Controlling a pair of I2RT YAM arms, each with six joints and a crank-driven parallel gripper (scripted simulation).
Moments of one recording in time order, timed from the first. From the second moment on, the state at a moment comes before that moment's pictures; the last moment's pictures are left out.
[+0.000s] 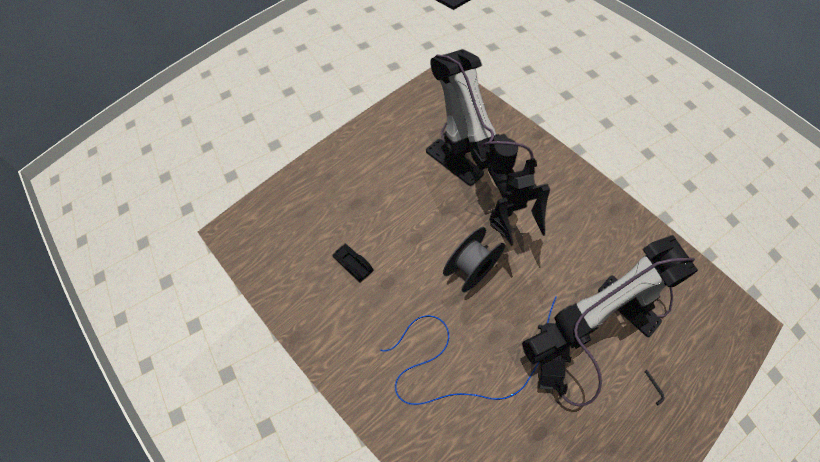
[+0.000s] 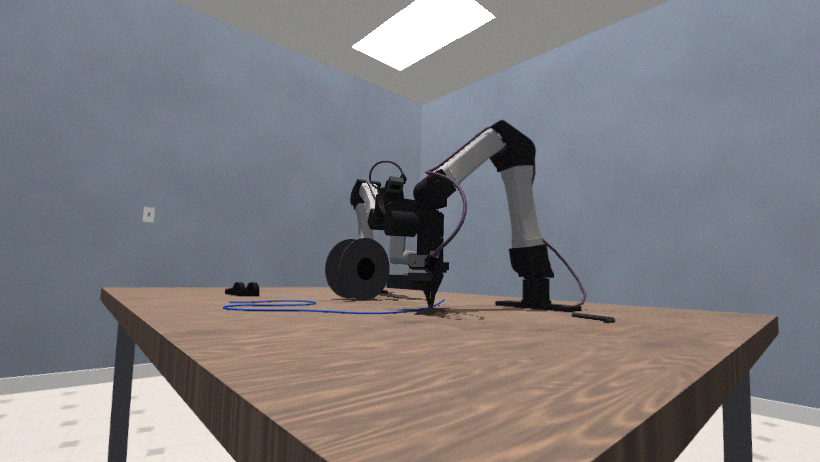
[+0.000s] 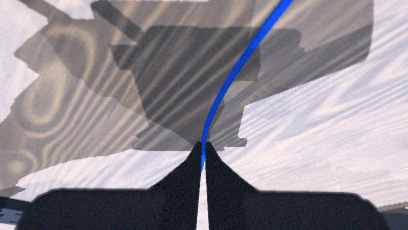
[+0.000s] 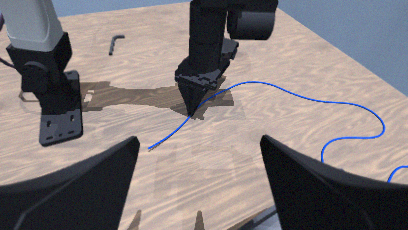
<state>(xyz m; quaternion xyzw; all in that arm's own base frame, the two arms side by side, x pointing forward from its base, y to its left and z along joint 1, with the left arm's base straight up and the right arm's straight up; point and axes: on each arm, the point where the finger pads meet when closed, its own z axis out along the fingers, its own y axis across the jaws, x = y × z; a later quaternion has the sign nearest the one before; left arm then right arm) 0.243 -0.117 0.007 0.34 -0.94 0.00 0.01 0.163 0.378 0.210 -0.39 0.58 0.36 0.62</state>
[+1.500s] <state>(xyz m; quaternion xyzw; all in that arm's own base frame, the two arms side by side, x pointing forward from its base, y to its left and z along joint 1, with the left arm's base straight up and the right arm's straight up) 0.340 -0.211 0.117 0.37 -0.92 0.15 0.01 0.168 0.336 0.180 -0.24 0.70 0.21 0.63</state>
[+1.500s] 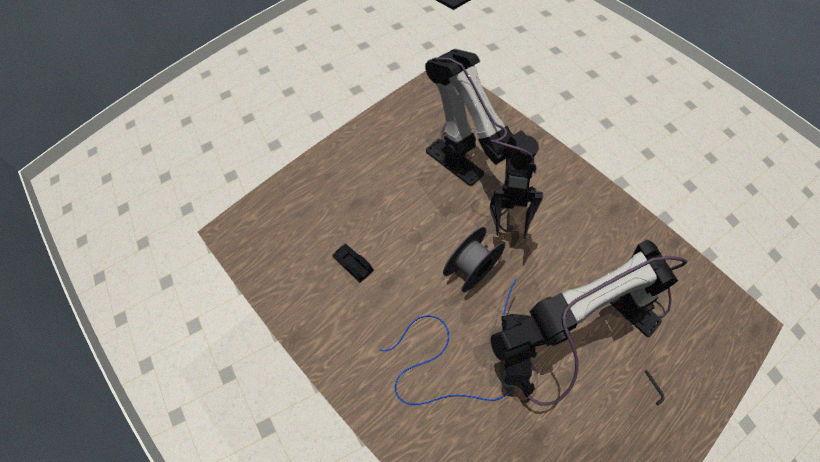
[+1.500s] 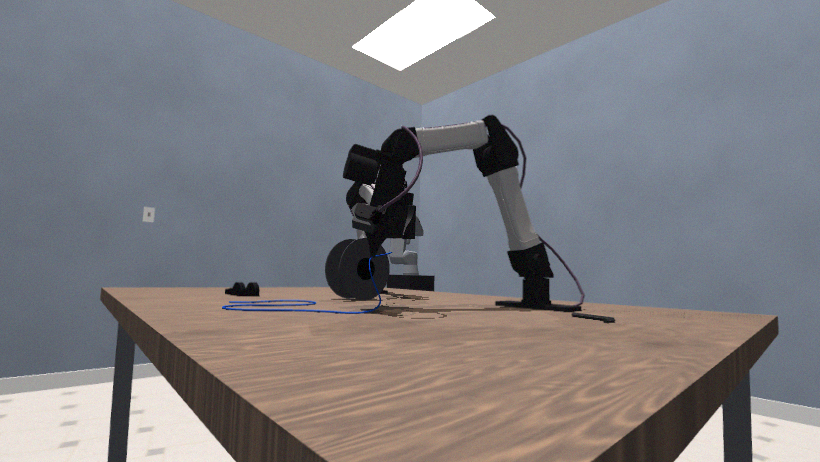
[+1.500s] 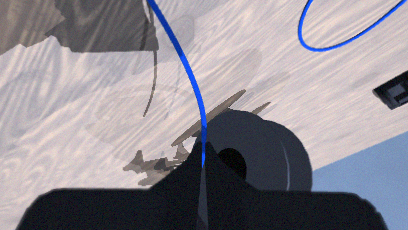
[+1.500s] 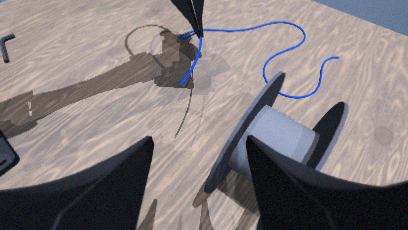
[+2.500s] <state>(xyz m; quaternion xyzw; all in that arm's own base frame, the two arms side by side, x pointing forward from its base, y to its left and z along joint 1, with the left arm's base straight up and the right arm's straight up) 0.479 -0.343 0.144 0.37 -0.87 0.33 0.01 0.171 0.334 0.172 -0.06 0.80 0.05 0.60</state>
